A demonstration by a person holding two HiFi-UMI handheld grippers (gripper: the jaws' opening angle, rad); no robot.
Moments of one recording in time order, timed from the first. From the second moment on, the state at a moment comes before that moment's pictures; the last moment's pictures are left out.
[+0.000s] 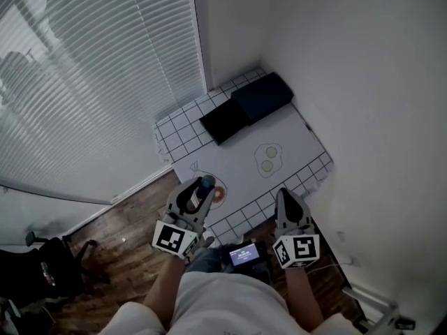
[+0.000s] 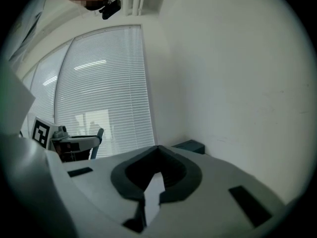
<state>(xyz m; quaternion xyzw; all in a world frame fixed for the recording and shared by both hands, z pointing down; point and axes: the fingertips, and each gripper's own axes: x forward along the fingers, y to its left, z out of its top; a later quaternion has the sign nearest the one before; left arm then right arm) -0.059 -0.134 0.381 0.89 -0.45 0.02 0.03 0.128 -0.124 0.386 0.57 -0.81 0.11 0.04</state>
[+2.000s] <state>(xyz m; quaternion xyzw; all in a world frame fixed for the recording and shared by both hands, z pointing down) -0.011 -0.155 0.544 0.90 -0.40 0.14 0.13 0.132 -0.150 0.522 0.53 -0.82 0.17 0.13</state>
